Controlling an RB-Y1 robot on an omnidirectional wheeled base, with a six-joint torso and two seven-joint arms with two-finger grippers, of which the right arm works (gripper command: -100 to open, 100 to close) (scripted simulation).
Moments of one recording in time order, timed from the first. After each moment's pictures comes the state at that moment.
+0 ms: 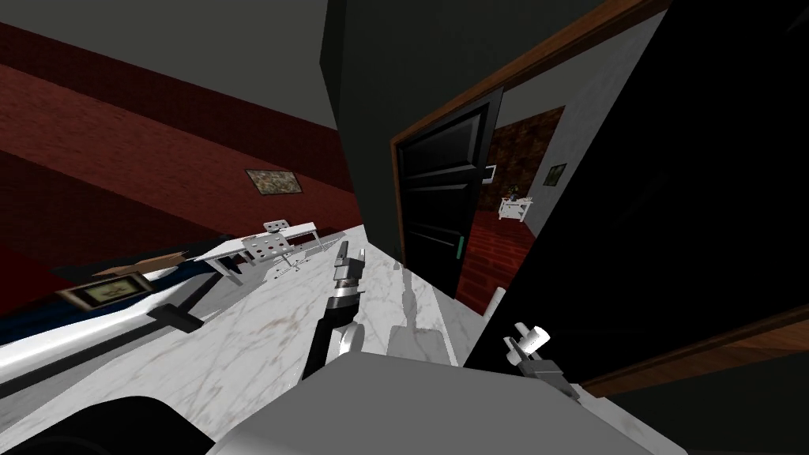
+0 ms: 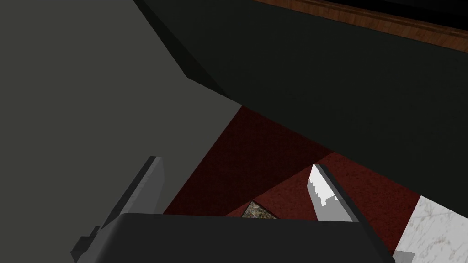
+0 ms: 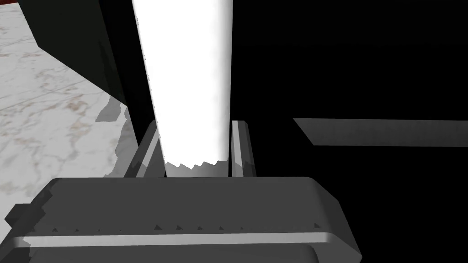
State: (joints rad) arm 0.28 -0.53 0.30 -0.74 -0.26 -1.17 -1.90
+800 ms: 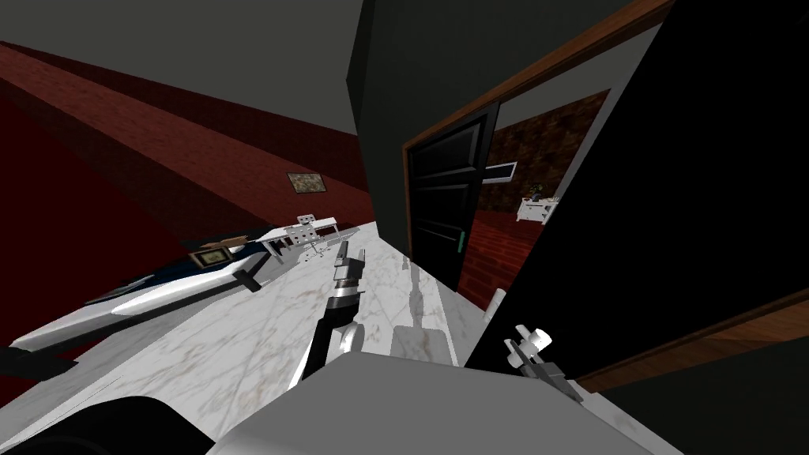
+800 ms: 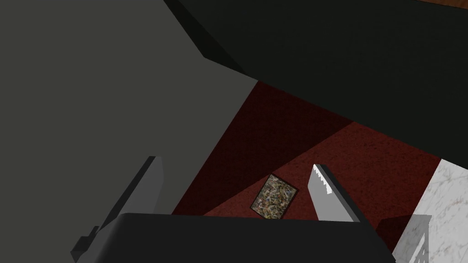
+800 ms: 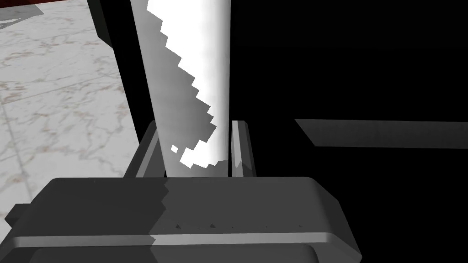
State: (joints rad) arm 0.26 -0.54 0.32 -0.68 -0.24 -1.23 -1.93
